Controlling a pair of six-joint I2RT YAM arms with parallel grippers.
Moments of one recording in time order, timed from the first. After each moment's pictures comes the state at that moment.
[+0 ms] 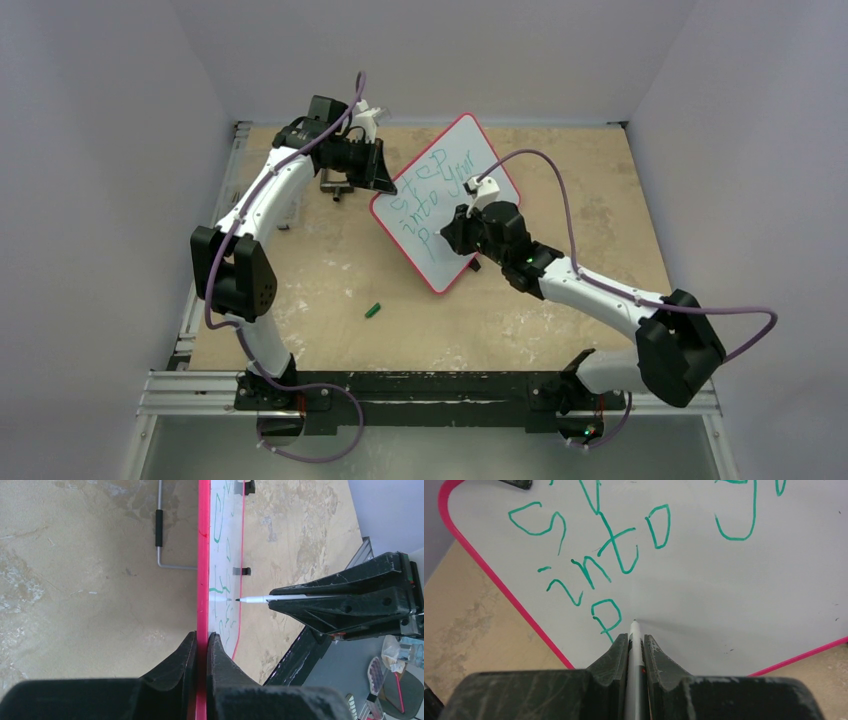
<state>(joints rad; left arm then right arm) -0.28 1.81 1.71 -0.82 0.67 -0.06 0.70 1.31 0.78 0.15 0.06 0.36</state>
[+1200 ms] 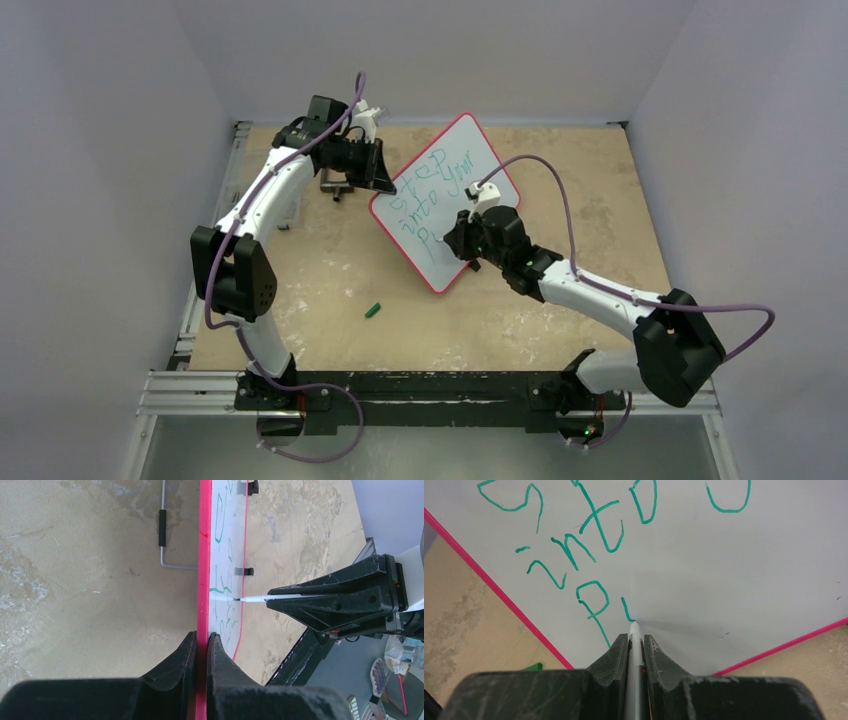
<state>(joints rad) -0.27 1.81 1.71 -0.82 0.67 -0.06 0.69 1.33 0.74 0.15 0.06 0.37</state>
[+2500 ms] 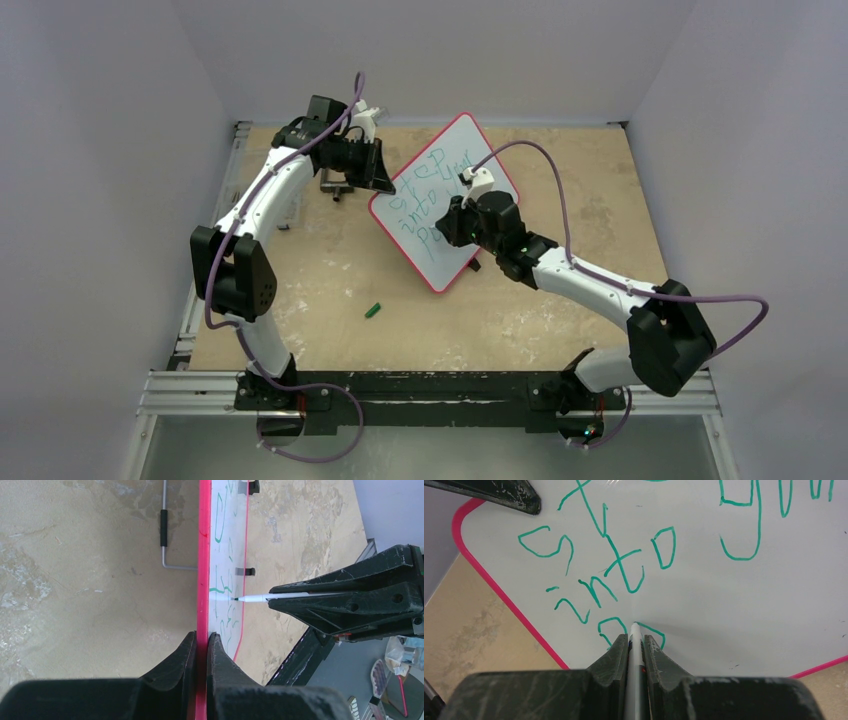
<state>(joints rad) -0.27 1.81 1.71 -0.82 0.67 -0.06 0.69 1.39 0.86 0.14 0.03 0.37</state>
